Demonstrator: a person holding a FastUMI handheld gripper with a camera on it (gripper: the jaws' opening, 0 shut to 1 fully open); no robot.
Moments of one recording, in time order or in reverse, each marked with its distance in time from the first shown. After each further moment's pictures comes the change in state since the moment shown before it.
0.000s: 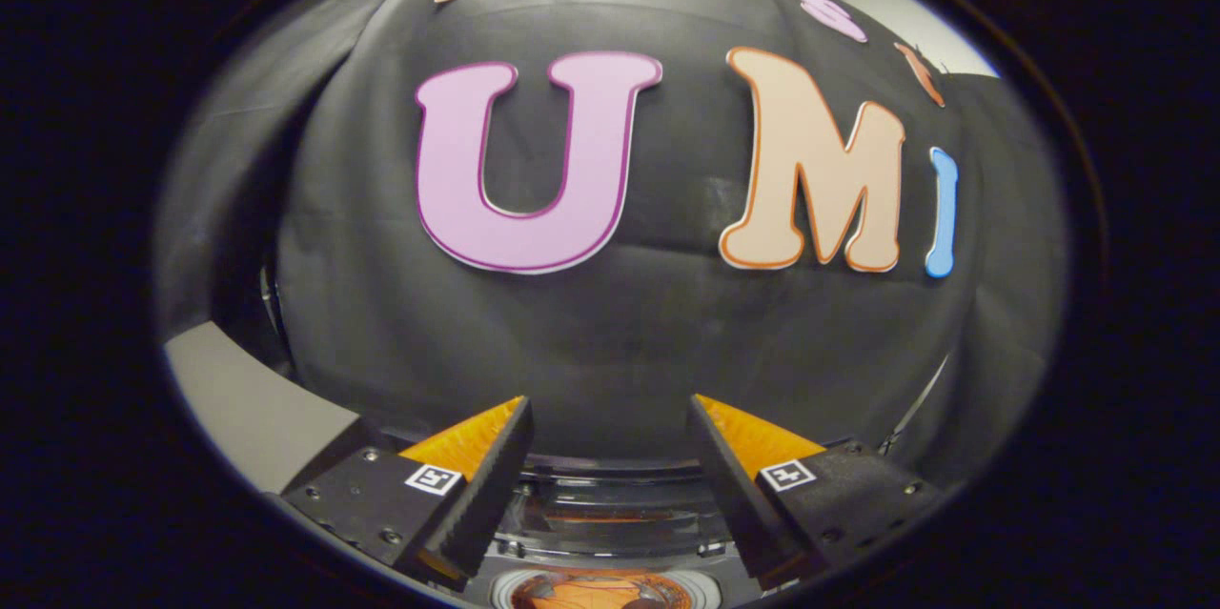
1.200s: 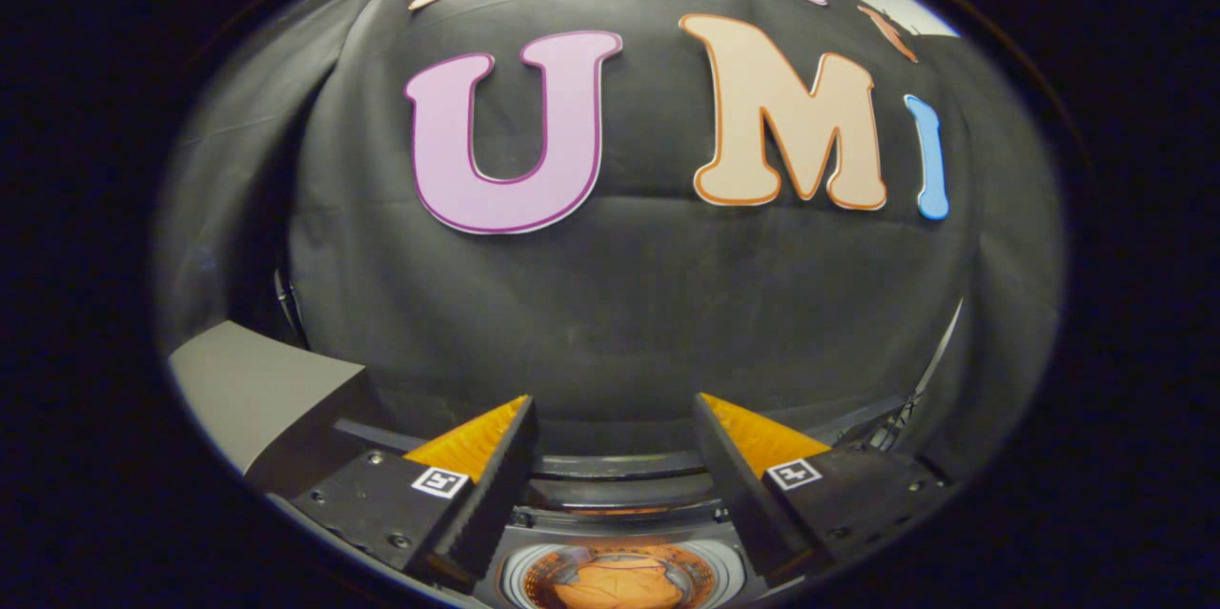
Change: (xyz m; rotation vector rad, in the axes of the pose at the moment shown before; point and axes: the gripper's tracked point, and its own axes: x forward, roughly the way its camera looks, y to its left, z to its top) arm -0.026 -0.015 -0.043 0.086 0.066 0.003
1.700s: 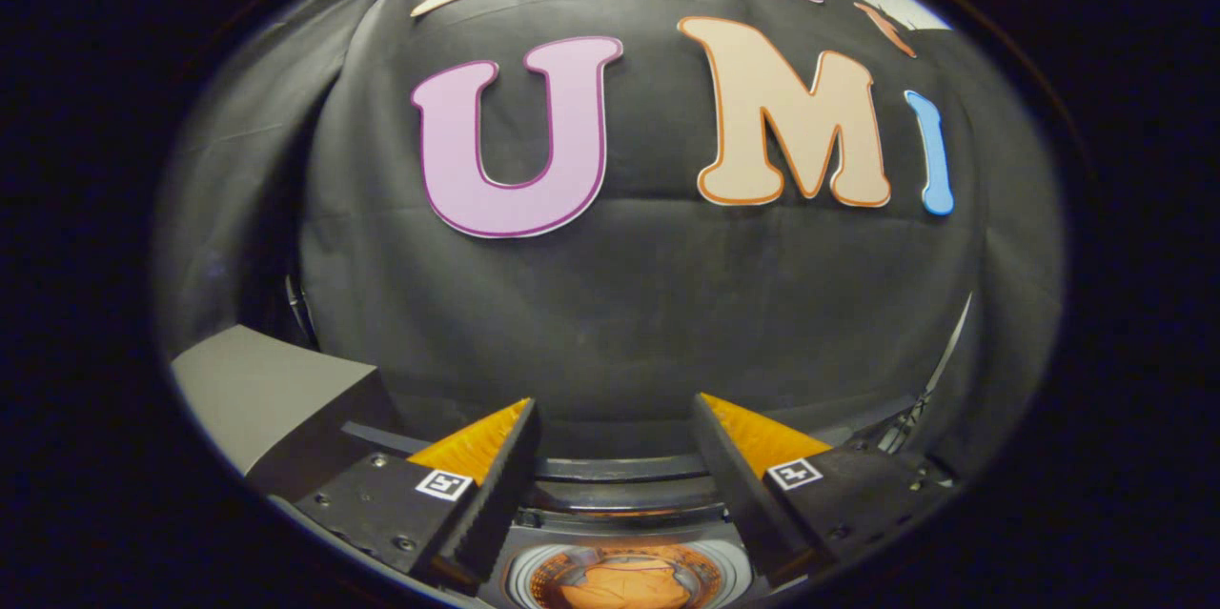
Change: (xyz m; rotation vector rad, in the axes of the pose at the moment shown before) arm -0.004 0.003 -0.003 0.005 -0.022 0.009
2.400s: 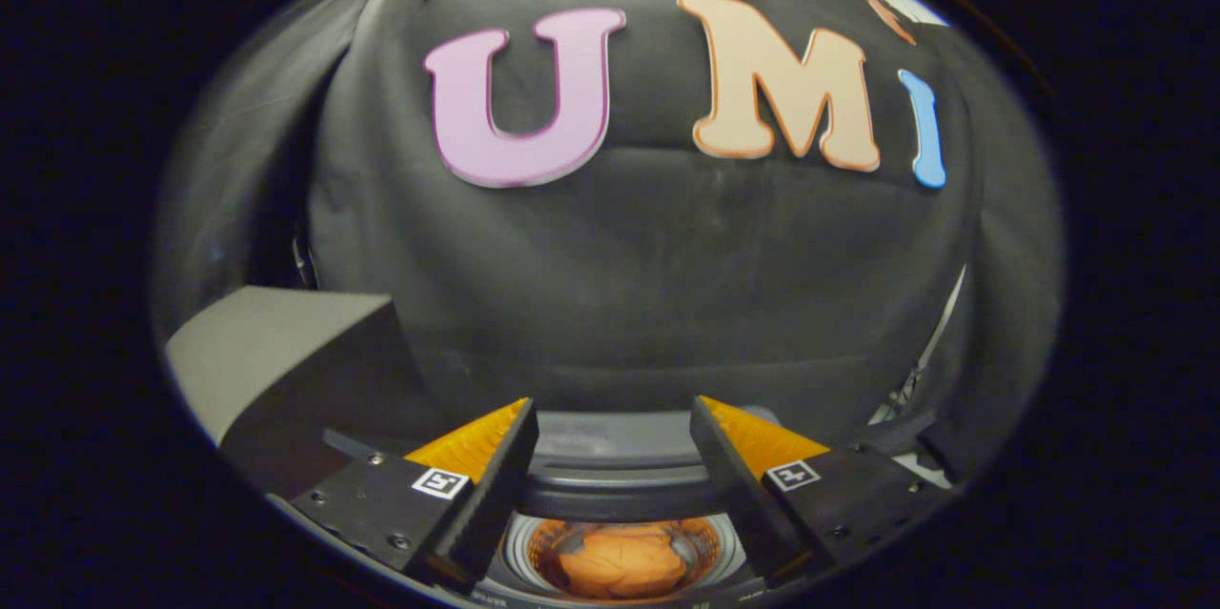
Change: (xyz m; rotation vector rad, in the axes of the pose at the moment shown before) arm -0.053 -0.002 -0.096 0.005 0.242 -0.005
